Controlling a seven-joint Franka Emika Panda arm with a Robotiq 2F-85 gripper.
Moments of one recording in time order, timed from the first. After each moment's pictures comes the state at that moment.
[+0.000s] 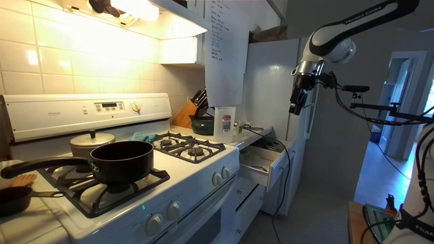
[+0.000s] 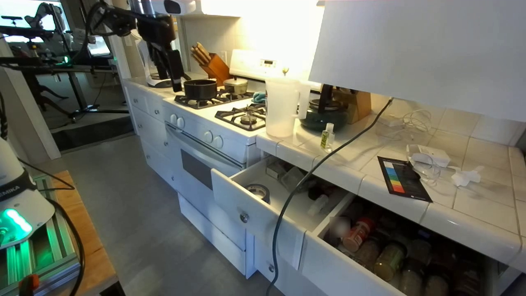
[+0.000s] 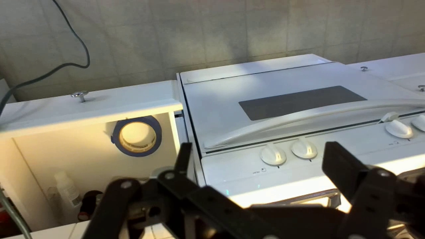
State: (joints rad) arm -0.13 -0.45 -0.36 -2.34 0.04 1.98 -0.36
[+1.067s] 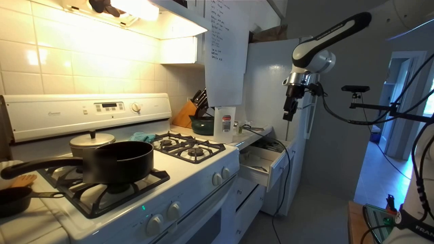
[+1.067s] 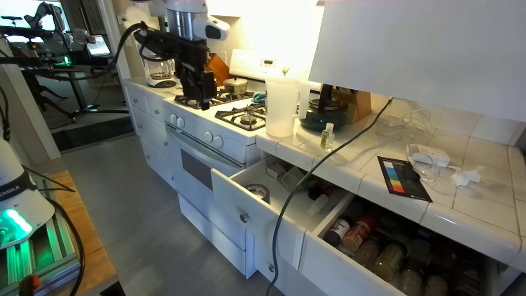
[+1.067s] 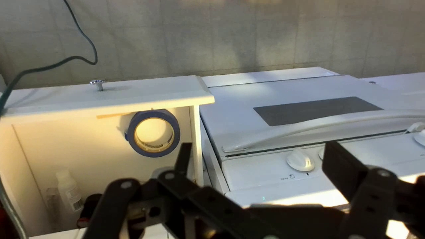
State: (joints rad) arm -0.14 -0.17 -0.43 -2.17 0.12 1.99 -0.57
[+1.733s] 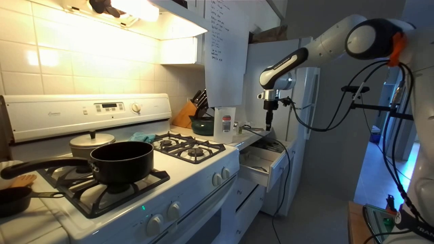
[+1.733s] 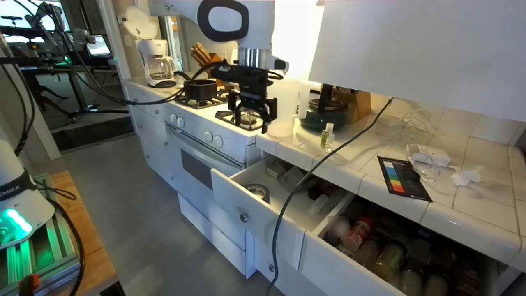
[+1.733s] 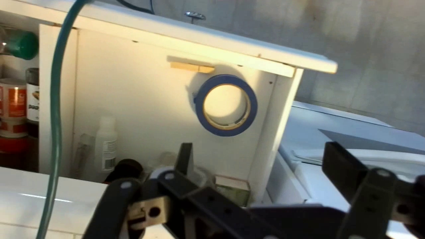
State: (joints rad) arm -0.28 0.38 -0.32 -1.69 0.10 2.02 -0.84
